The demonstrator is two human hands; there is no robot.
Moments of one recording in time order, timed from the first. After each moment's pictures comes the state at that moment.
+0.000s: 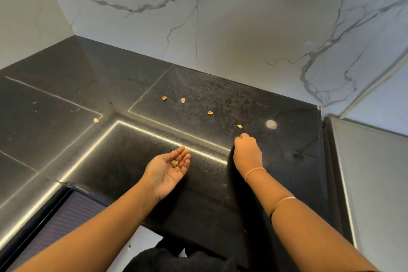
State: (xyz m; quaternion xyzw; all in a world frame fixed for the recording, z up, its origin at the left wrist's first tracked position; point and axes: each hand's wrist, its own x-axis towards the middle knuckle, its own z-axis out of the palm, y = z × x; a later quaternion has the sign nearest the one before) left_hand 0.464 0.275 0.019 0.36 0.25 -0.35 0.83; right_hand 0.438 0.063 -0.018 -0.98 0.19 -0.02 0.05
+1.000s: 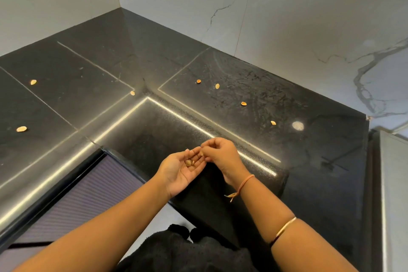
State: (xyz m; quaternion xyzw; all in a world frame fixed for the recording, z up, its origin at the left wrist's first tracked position) left_hand 0.442 0.310 -0.005 0.31 0.28 -0.34 0.84; right_hand 0.437 0.178 0.000 -0.71 0.17 0.10 0.67
